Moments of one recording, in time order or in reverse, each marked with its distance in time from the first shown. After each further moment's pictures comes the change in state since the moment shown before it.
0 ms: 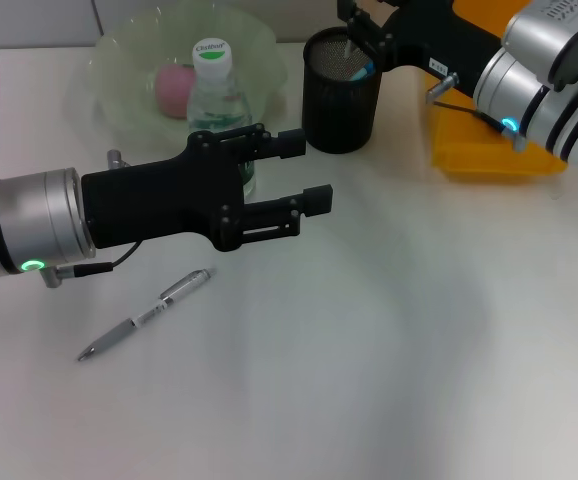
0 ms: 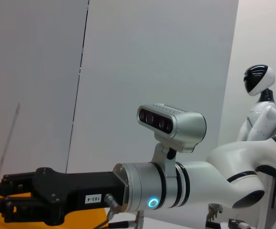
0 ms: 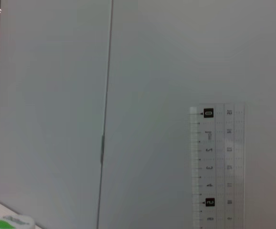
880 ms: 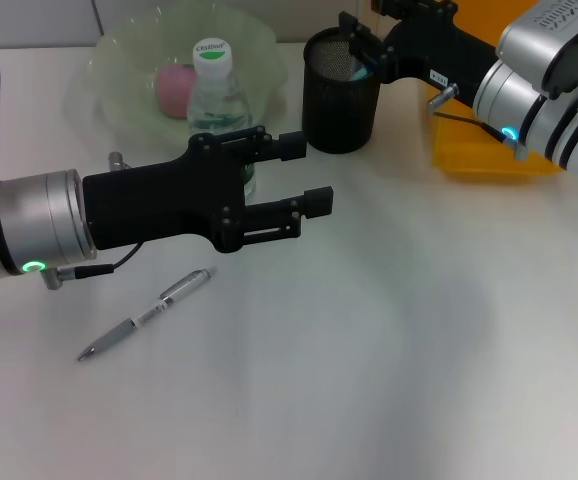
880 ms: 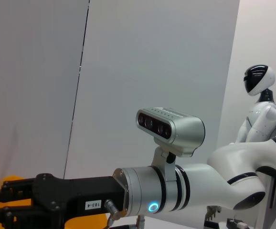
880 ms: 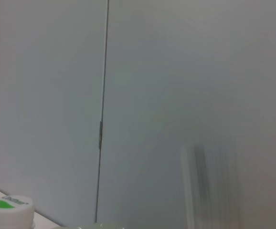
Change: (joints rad) left arm 0.000 0.000 0.005 -0.002 0.000 -0.002 -0.008; right arm 0.001 0.000 -0.002 0.019 -0.005 0.018 -0.006
